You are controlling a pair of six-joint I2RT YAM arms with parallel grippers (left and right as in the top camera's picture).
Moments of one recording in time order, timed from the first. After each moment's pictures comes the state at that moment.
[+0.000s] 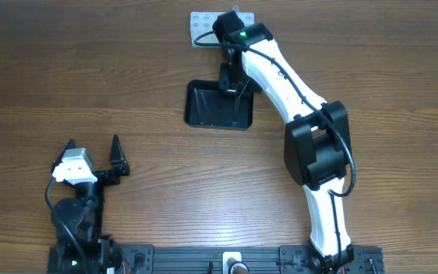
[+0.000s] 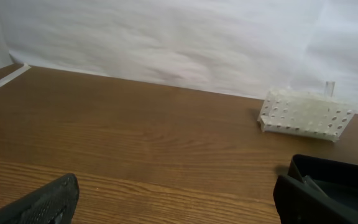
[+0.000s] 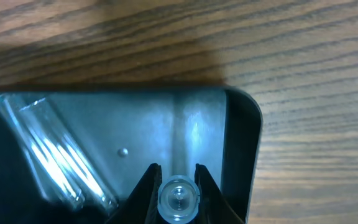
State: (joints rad) left arm 0.09 0.01 0.01 -0.07 0.02 -0.13; right arm 0.44 2.26 1.98 -1.18 0.02 0.55
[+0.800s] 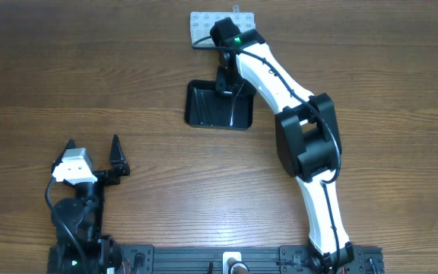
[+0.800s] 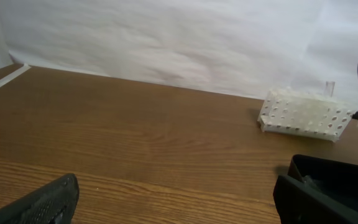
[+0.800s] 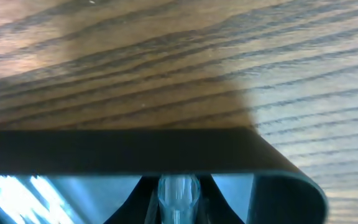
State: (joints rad) left arm 0.09 0.01 0.01 -0.07 0.02 -0.13; right arm 0.44 2.37 1.98 -1.08 0.02 0.55
